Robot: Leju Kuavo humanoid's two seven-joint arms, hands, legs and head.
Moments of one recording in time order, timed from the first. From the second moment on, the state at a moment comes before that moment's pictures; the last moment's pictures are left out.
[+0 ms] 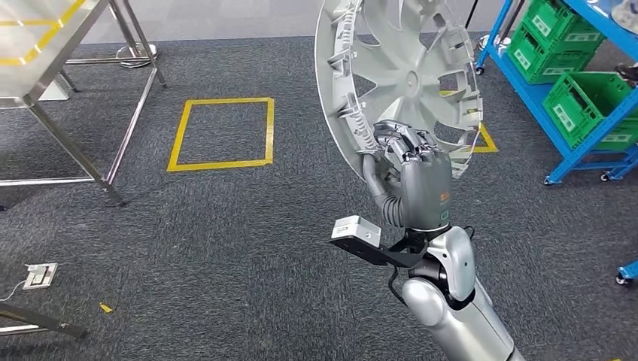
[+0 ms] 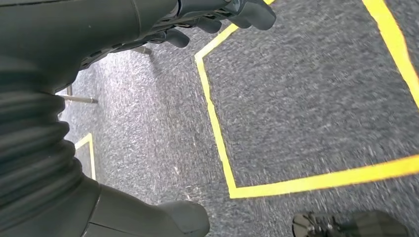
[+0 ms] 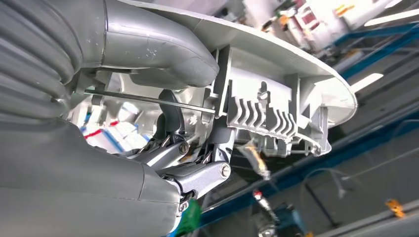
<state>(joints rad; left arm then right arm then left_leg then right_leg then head) -0.06 -0.11 0.90 -0.19 -1.21 0.15 -0.04 -0.32 -0.09 0.61 -1.55 1.03 -0.42 -0.17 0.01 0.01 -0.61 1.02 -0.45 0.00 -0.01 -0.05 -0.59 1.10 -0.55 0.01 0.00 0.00</state>
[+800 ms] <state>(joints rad) -0.08 -0.12 0.90 -0.19 -1.23 0.14 -0.03 -0.34 -0.10 0.61 -1.55 1.05 -0.40 -0.14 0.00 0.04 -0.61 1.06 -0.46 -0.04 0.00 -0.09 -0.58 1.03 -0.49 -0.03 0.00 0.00</state>
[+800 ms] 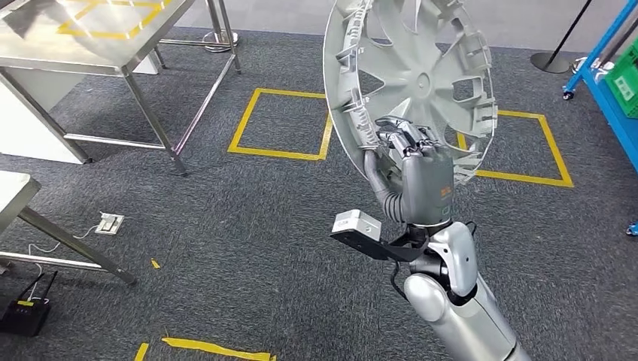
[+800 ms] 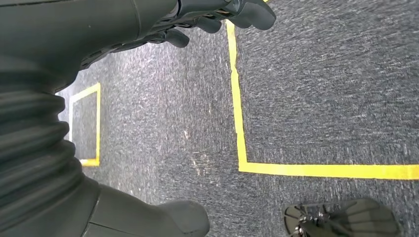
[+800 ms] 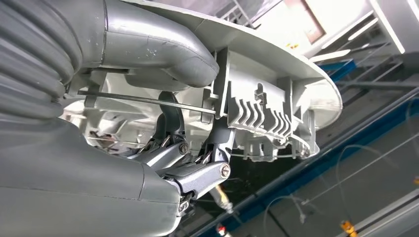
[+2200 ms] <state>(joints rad) -0.09 -0.12 0.90 -0.19 -1.23 0.16 0.00 -0.39 -0.04 0.62 -1.52 1.05 -0.37 -0.16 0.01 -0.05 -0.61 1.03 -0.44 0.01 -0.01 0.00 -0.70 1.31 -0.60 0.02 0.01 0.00</state>
